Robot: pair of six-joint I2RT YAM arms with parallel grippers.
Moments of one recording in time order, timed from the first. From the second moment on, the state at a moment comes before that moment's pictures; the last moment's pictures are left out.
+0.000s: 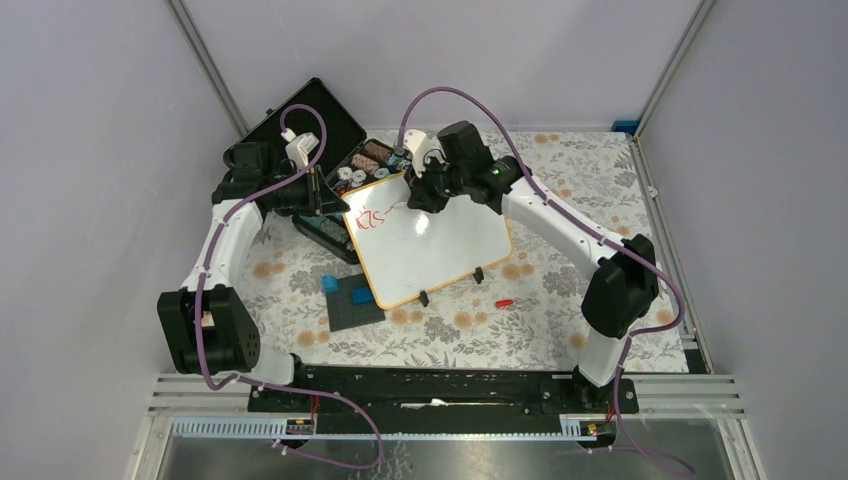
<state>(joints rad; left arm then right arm) 0.09 1.45 1.23 -0.63 0.90 0.02 0.69 1.80 1.69 -0.54 -0.40 -0.25</state>
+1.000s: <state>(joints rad) 0.09 1.45 1.23 -0.63 0.90 0.02 0.73 1.83 1.70 -0.53 -0.41 -0.26</state>
